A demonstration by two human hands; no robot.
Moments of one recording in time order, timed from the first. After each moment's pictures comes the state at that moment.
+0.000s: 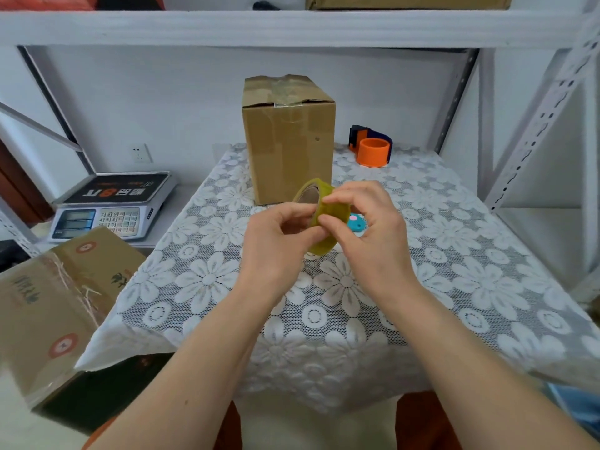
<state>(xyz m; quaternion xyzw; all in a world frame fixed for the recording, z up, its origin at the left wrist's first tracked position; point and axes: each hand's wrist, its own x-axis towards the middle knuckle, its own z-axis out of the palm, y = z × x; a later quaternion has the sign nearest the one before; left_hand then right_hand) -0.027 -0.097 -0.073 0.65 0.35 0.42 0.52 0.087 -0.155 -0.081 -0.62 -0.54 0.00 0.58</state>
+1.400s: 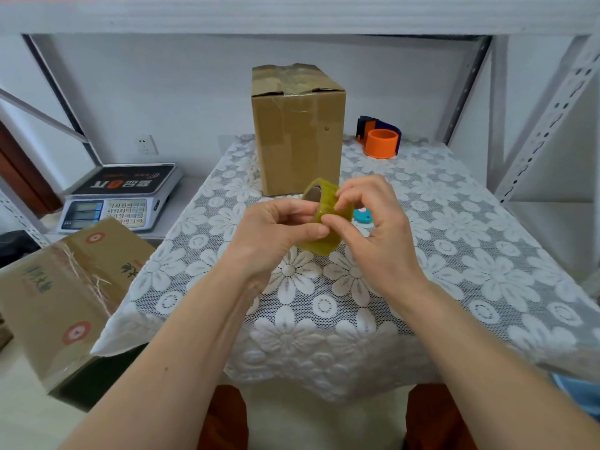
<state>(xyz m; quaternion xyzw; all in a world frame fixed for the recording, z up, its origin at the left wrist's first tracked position) -0.049 -0.085 -0.065 0.63 0.30 0.34 0.63 0.085 -0.154 -0.090 -0.59 -0.58 -0.02 0.55</state>
